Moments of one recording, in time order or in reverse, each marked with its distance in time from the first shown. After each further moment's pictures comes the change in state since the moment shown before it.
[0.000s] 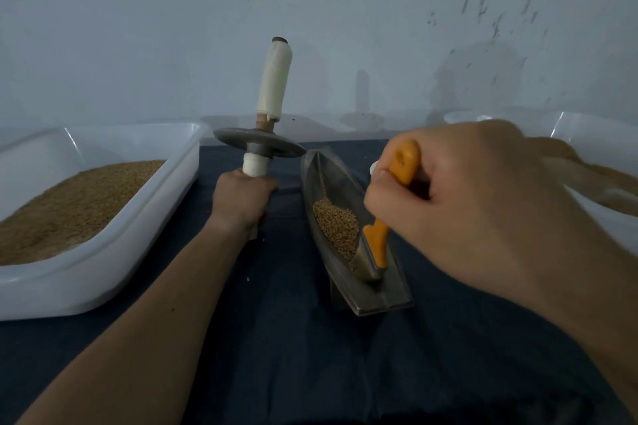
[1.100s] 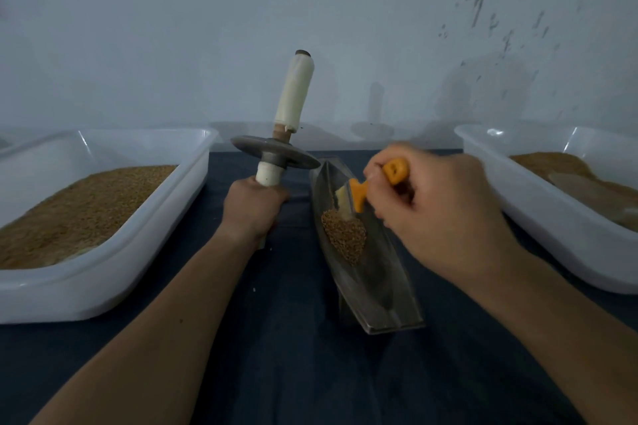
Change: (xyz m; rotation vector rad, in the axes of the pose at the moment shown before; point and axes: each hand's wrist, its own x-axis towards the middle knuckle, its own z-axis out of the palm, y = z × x) left_hand -0.005 0.002 0.000 0.054 -0.041 0.036; right_hand 0.016 0.037 0.049 0.091 0.147 -0.111
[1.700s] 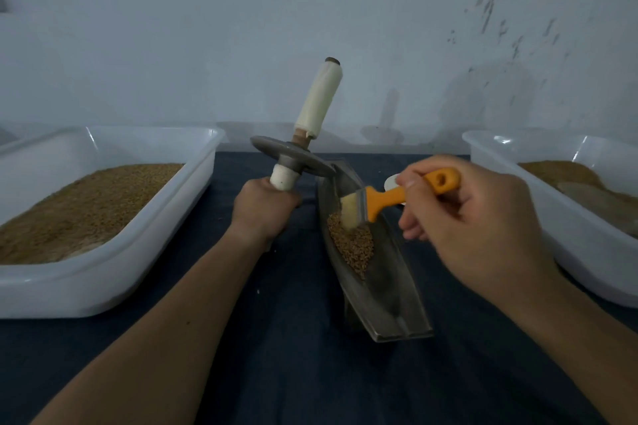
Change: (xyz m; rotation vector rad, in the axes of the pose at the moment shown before) left_hand -0.002 0.002 0.004 0.083 -0.008 0.016; right_hand -0.013 0.020 -0.006 0.179 0.030 0.094
